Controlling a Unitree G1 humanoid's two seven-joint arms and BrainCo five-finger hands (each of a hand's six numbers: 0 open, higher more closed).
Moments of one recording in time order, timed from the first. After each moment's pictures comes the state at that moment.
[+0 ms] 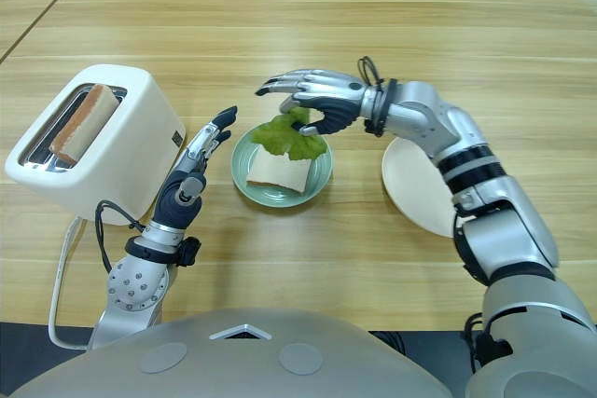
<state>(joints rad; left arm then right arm) 0.46 0.18 -0.24 -0.63 0.21 -0.15 -0.09 -0.75 -0.58 0.48 0.49 -0.38 -0.91 0.40</state>
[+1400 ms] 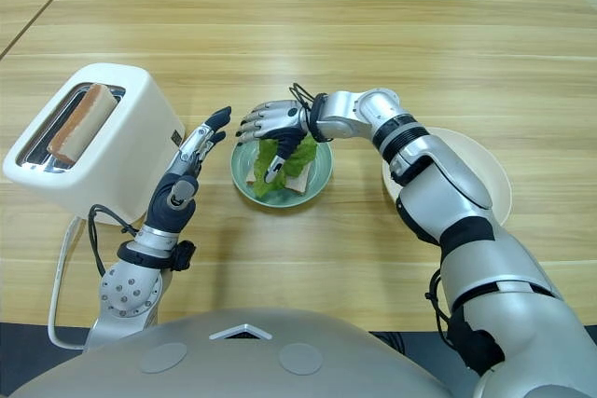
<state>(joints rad) 0.49 0.18 -0.22 -0.67 0.21 -0.15 -0.10 -1.00 -0.39 0.76 0.85 -0.98 -0.90 0.05</state>
